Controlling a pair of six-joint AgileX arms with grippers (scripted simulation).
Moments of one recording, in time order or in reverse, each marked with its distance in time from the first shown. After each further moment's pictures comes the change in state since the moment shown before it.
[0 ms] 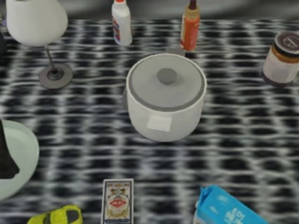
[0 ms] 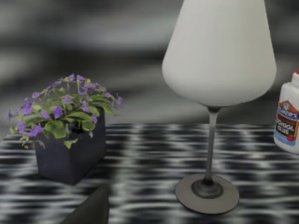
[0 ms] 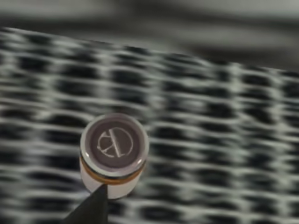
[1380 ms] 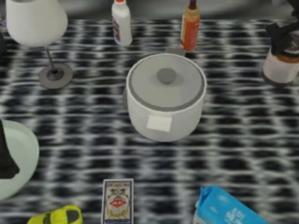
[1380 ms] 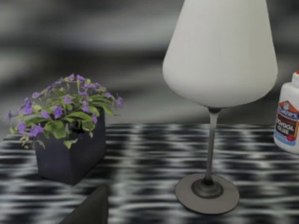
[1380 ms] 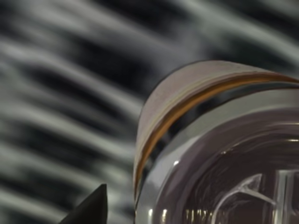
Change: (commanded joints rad) left arm 0.000 0.000 0.000 0.000 0.000 0.000; right arm 0.066 1.088 0.867 -0.481 -0.072 -0.233
